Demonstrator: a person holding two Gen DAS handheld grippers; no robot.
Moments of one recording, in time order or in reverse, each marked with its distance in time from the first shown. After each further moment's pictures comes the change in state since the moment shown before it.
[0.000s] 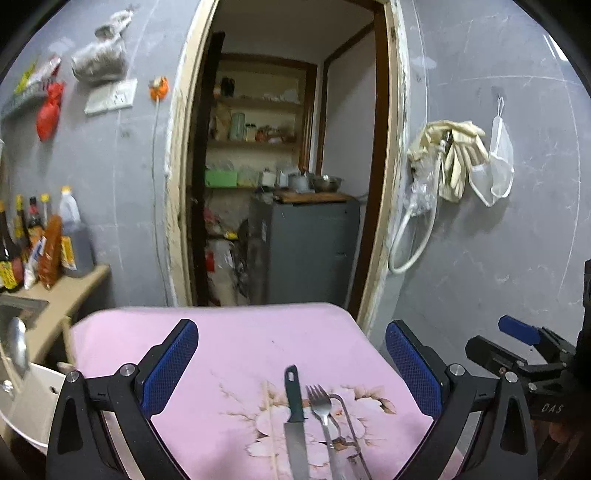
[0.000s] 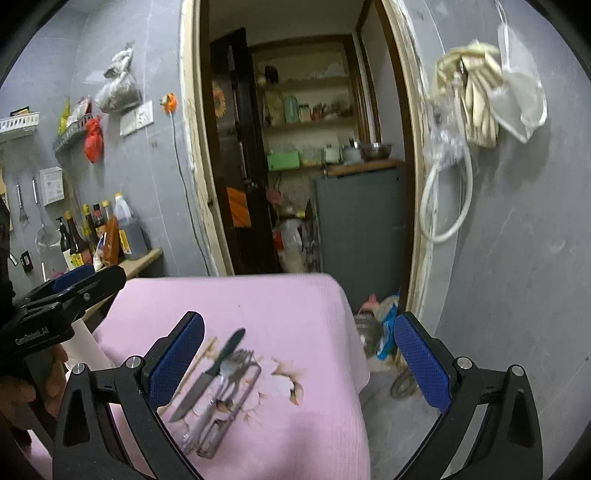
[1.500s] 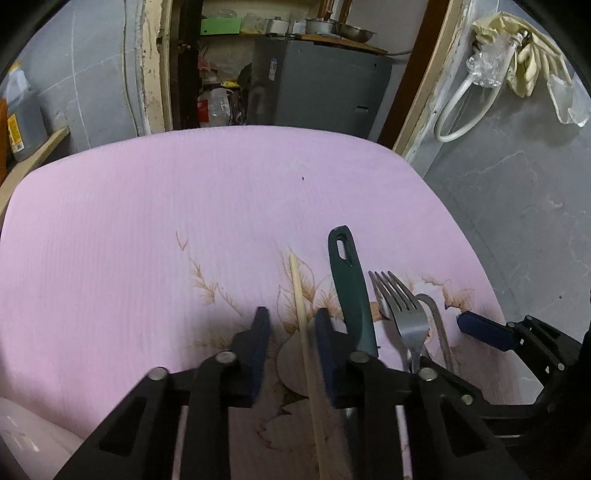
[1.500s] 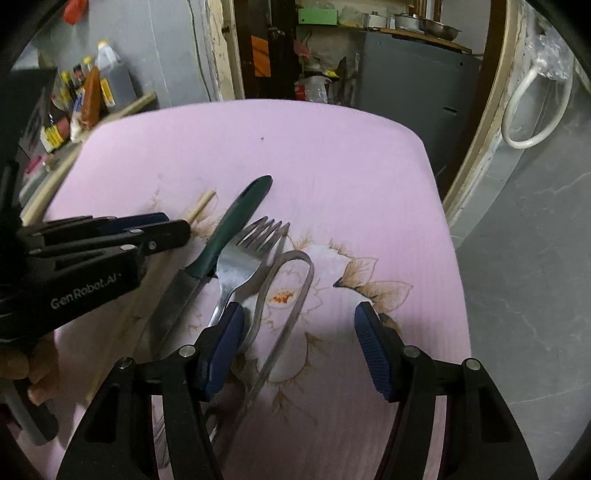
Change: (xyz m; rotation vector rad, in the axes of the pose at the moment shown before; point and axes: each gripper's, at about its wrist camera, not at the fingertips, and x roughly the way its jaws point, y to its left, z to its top) left arm 0.158 0.043 -0.079 -0.075 0.607 -0.015; right arm 0.169 0.084 -0.091 -0.160 0.587 -0.011
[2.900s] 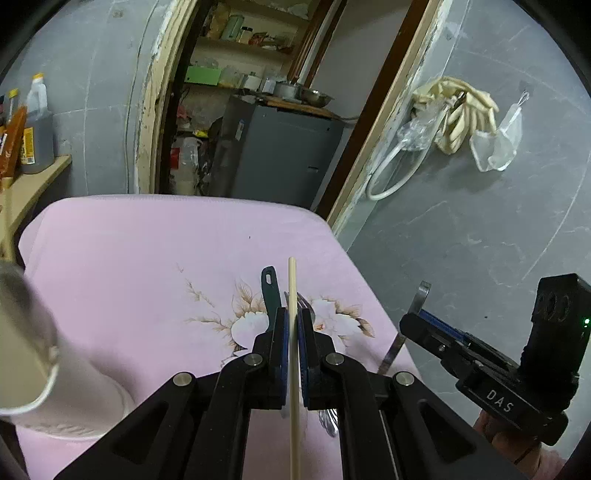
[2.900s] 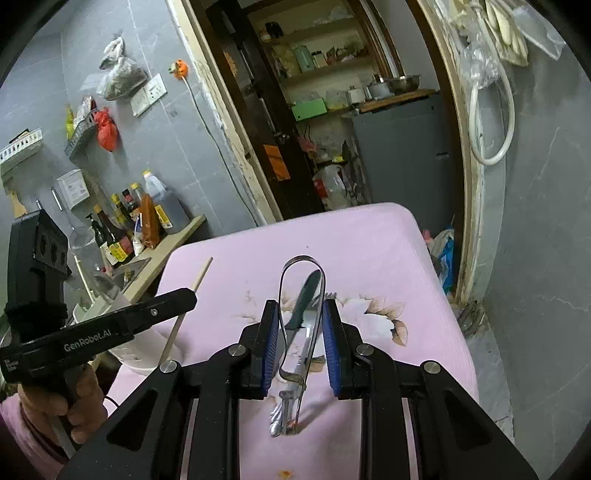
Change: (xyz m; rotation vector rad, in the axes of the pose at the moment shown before) left arm -0.136 0.002 -0.039 -0.031 -0.238 -0.213; right arm -0.134 -0.034 -0.046 0.232 -0.417 0.240
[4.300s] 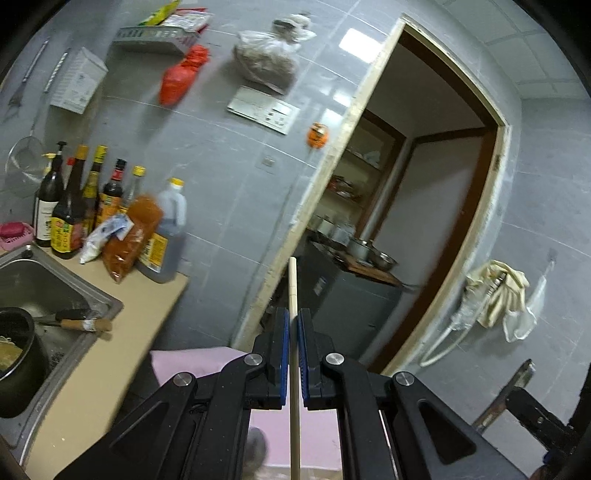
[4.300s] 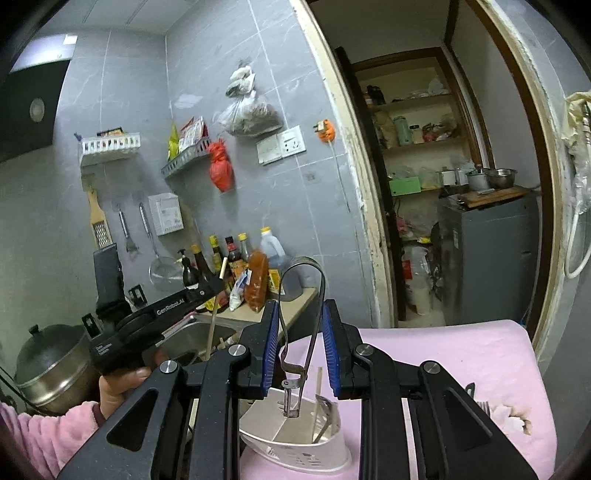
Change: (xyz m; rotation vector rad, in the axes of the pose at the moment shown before) left arm -0.185 0.195 0.081 -0.205 -0.546 0.149; right arm -0.044 0.233 0.064 -0.201 -0.236 0.223
